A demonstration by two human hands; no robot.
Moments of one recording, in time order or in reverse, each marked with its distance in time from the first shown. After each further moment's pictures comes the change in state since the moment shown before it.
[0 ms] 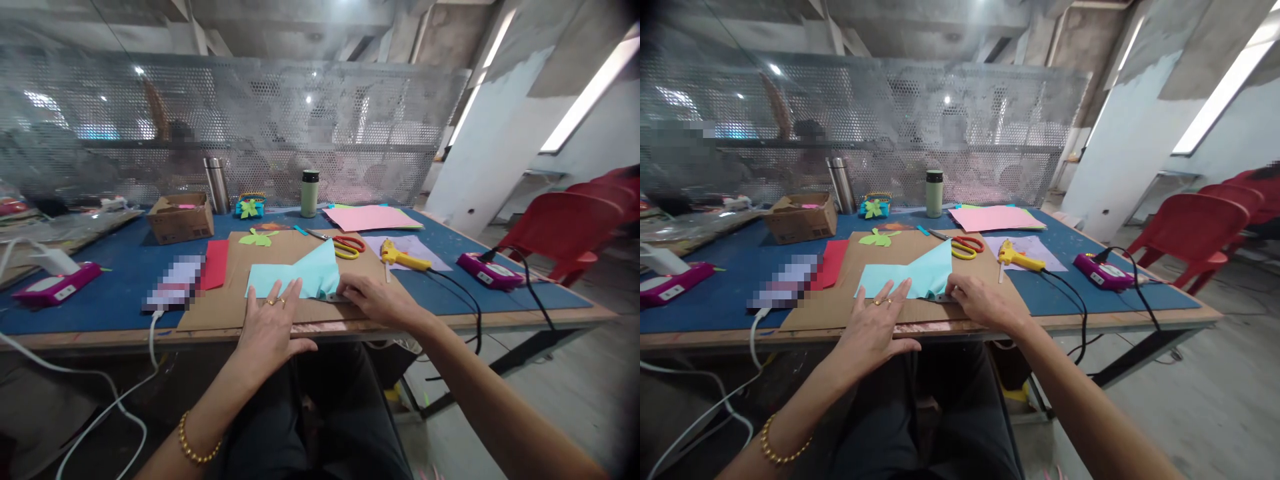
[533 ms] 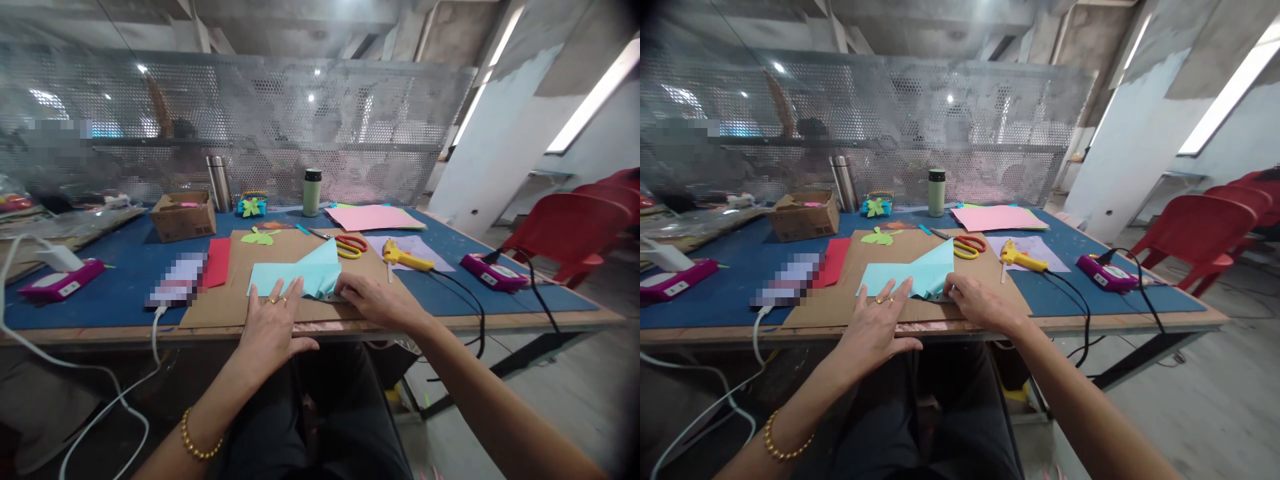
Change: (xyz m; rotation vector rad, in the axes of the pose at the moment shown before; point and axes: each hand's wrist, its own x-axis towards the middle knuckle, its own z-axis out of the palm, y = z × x) left_hand 0.000 0.000 0.000 0.020 -0.001 0.002; right_hand 0.004 -0.006 0.004 0.001 -0.009 -0.020
